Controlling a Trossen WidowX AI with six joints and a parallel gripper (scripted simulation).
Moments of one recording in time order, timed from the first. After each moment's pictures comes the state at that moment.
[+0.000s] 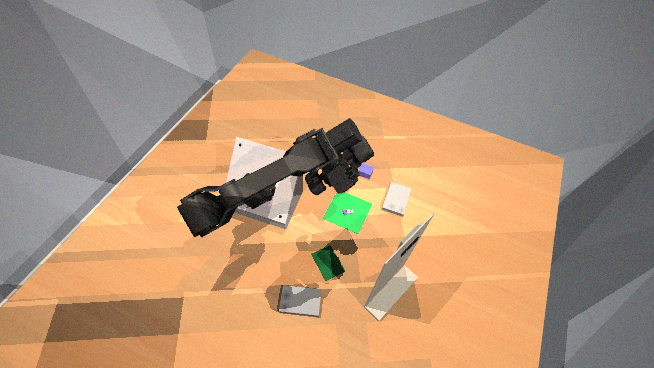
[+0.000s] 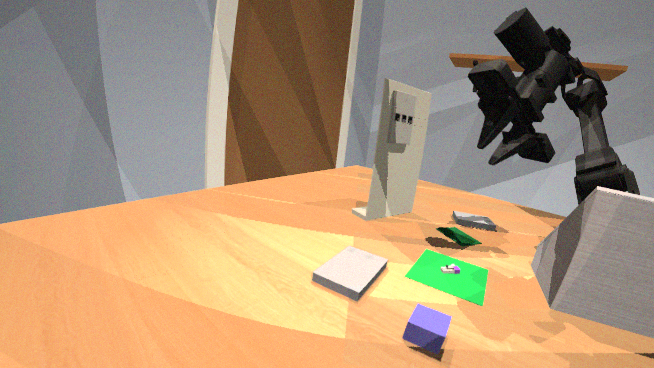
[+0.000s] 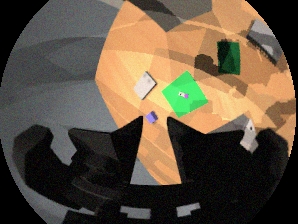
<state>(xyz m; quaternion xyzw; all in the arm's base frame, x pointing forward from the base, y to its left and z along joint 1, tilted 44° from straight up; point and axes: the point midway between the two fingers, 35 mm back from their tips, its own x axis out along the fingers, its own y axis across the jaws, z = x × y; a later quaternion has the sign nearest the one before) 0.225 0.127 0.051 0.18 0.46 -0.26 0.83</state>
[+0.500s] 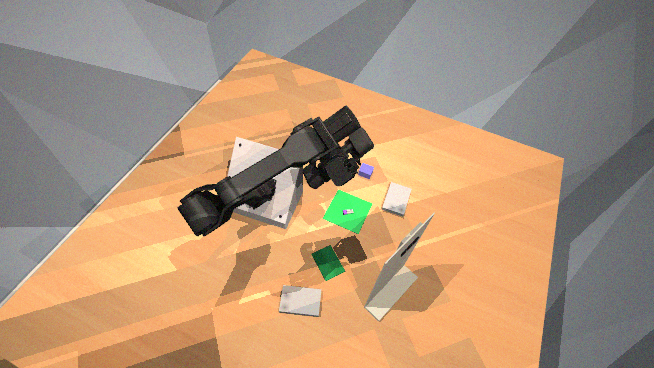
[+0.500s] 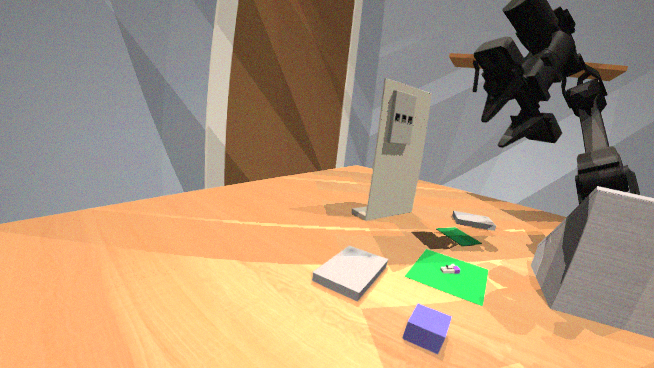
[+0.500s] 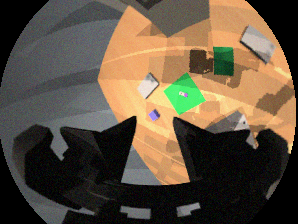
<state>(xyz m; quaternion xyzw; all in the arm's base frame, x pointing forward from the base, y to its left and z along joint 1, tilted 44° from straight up) 0.220 0.146 0.077 0.17 0.45 -0.27 0.83</state>
